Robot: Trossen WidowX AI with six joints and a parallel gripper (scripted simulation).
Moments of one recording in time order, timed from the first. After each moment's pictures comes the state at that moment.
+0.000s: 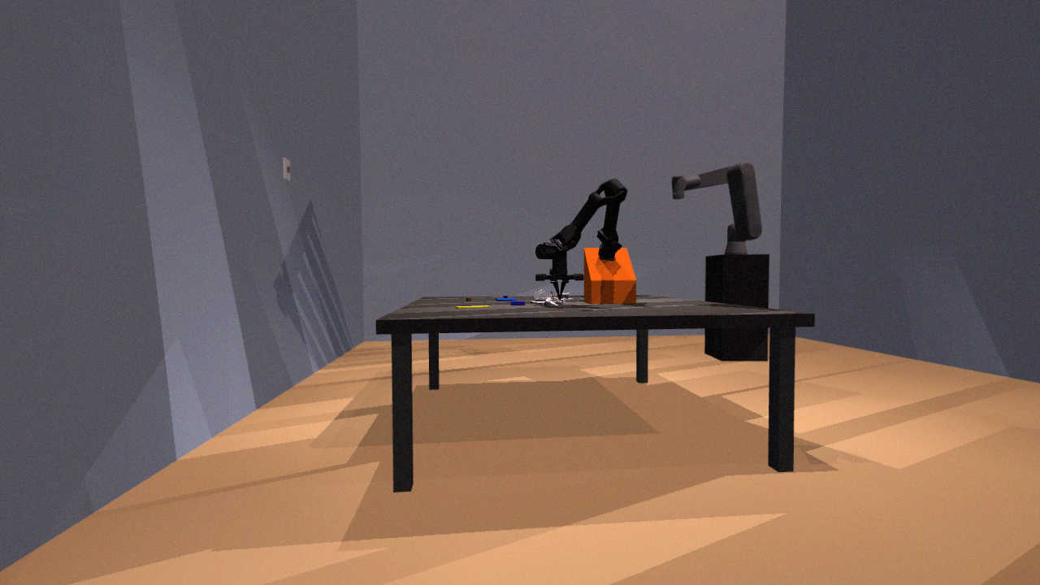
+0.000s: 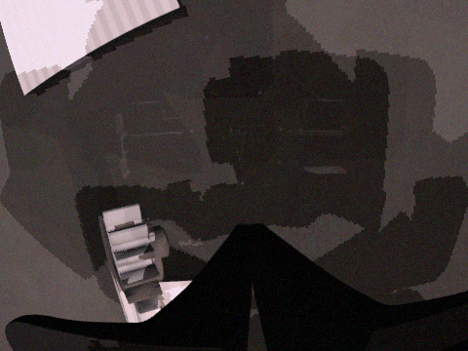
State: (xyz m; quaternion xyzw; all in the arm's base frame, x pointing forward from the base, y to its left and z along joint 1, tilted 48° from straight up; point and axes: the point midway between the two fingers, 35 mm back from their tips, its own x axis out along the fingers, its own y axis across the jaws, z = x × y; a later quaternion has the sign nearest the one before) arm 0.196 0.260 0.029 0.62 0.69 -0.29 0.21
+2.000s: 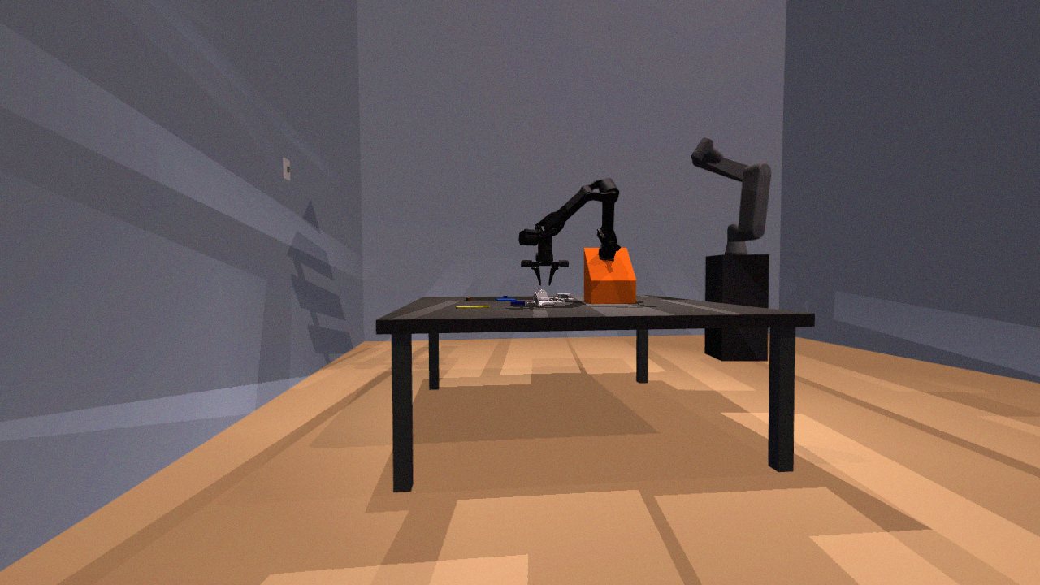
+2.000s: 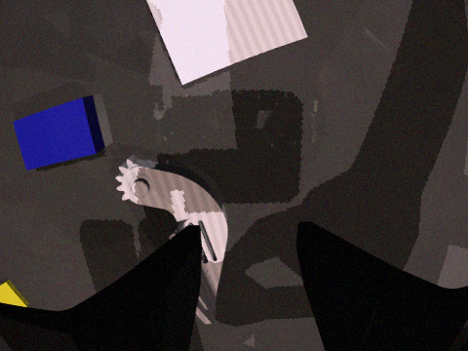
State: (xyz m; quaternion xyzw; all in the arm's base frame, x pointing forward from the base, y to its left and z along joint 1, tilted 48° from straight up) arm 0.260 0.220 0.055 0.63 0.68 -0.30 0.22
